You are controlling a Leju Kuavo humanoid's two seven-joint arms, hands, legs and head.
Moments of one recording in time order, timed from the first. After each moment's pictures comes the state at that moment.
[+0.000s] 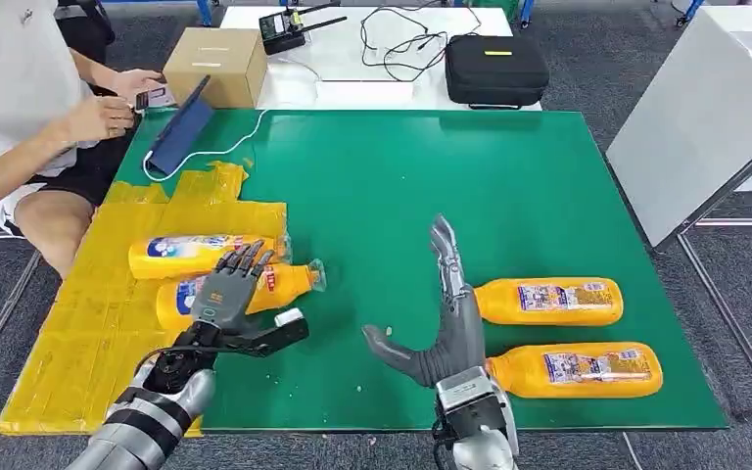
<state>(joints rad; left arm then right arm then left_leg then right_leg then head) -0.34 0.06 -0.42 -0.98 -1.24 0.42 -0.04 0.01 0.12 0.47 -1.68 0.30 -0.30 -0.44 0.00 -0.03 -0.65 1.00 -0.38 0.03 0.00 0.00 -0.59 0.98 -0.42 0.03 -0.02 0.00</state>
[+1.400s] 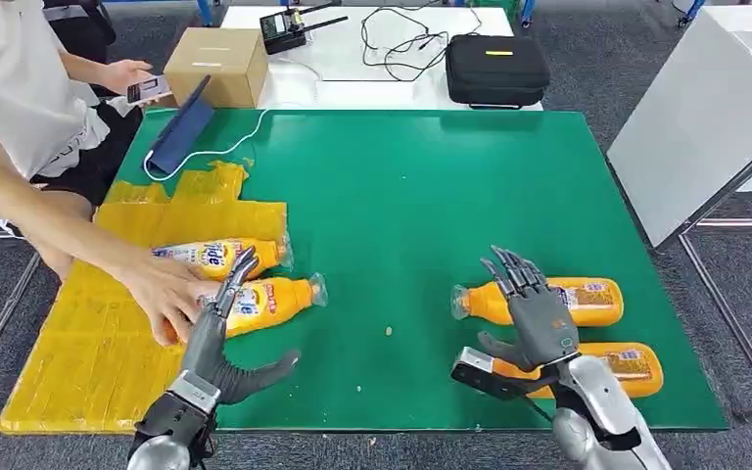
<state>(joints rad) 0.09 -0.03 -0.34 -1.70 -0.41 0.20 -0.47 -0.06 -0.28 0.27 -1.51 1.03 -0.23 -0.14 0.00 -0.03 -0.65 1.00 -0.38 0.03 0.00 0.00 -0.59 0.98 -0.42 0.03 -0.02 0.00</state>
